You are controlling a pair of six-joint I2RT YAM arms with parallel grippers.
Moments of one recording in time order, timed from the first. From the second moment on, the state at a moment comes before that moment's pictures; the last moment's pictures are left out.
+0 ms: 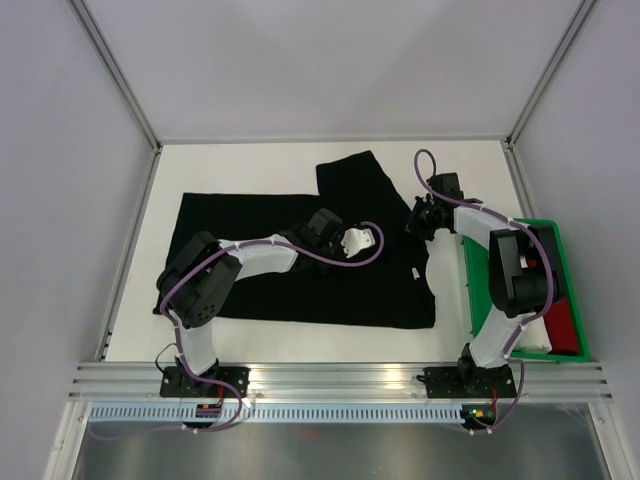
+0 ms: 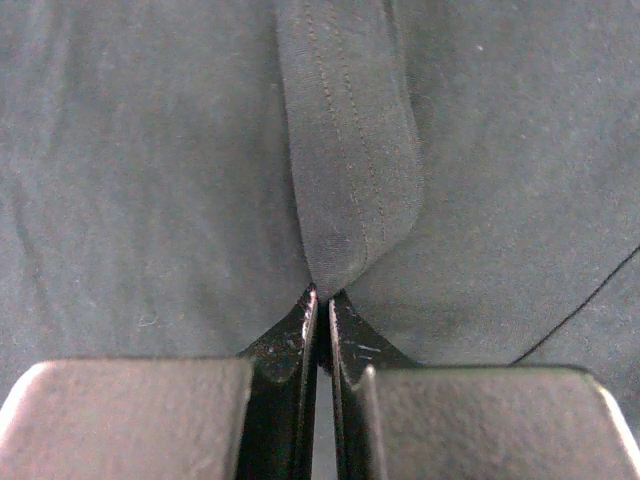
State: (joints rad) left arm -0.78 1.86 1.07 -0.07 0.14 0.49; right arm 0.12 1.78 1.07 -0.31 -0.32 0.54
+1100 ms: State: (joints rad) left arm -0.61 1.82 1.14 -0.13 0.05 0.35; right arm 0.27 1.71 1.14 -0.29 -0.27 0.46
